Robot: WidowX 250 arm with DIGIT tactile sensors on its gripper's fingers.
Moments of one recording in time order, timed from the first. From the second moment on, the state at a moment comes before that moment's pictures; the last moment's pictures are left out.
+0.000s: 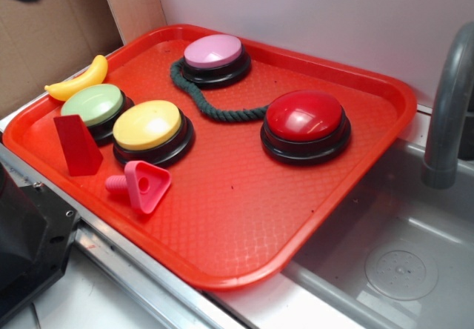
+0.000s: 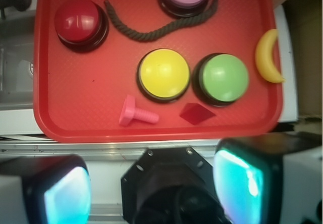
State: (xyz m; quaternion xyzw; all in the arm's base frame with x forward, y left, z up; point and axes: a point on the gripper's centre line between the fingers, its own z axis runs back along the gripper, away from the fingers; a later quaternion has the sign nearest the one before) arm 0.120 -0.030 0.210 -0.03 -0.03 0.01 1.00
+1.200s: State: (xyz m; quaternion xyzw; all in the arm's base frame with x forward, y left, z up) arm 0.138 -0.046 0.047 -0.01 0.03 0.21 0.98
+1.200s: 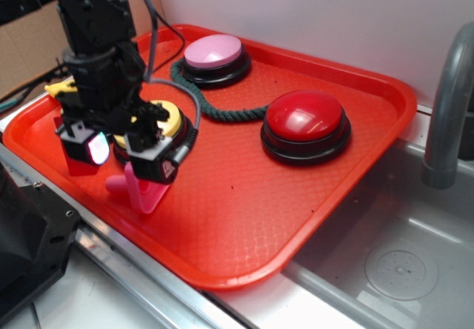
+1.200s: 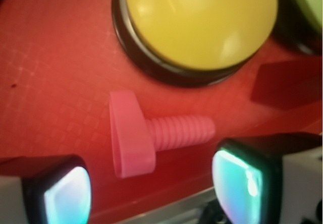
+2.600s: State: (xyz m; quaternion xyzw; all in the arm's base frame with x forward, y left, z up) arm 0.137 -0.042 0.029 0.01 0.05 0.27 0.96
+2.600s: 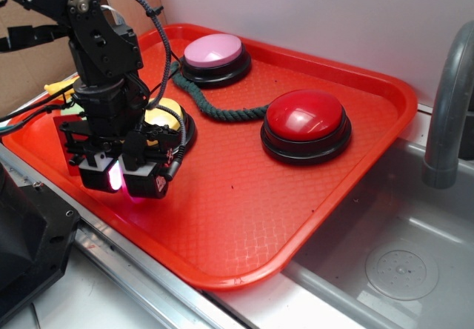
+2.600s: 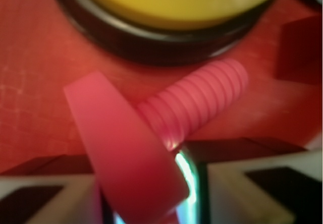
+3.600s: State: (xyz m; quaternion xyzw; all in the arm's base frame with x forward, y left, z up) arm 0.200 -0.038 0.177 0.00 -0.05 0.10 0.99
